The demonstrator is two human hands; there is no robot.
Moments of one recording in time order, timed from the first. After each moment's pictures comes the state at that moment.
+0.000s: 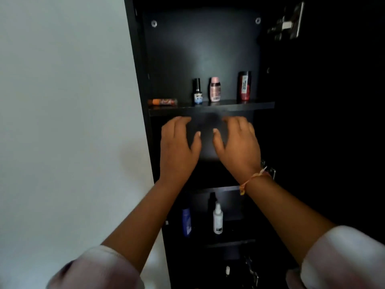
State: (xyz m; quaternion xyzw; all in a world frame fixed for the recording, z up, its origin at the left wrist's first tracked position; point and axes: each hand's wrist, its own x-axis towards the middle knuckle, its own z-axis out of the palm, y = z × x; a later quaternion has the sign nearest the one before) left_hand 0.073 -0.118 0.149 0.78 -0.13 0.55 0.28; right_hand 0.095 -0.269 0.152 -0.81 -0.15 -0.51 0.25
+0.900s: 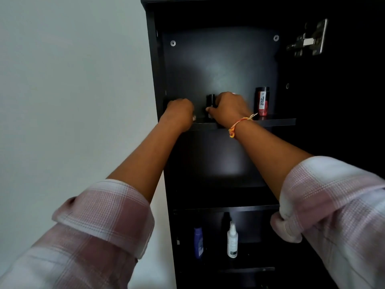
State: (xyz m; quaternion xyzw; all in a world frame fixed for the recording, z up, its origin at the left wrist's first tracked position) left_hand 0.139 -0.072 0.286 0.97 -0.01 0.26 0.03; right_hand 0.181 -0.216 0.277 -0.89 -0.13 -0.33 0.27
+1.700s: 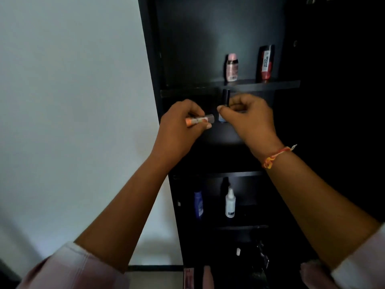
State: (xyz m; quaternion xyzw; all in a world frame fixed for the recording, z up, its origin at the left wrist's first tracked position) left_hand 0.040 -0.093 0.170 0.85 -0.12 0.38 0.34; right_hand 0.096 -0.258 0.174 -0.76 -0.16 -0.29 0.56
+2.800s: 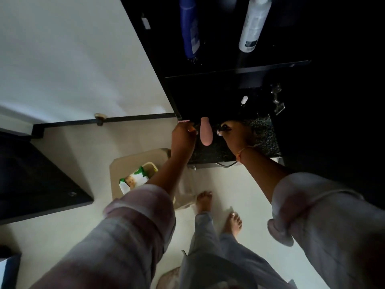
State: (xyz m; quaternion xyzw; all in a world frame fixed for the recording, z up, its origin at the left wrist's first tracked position) left_hand 0.030 -0.084 -0.362 0.88 0.23 -0.05 0.41; right_hand 0.065 -0.254 -0.378 -0.93 0.03 0.15 0.34
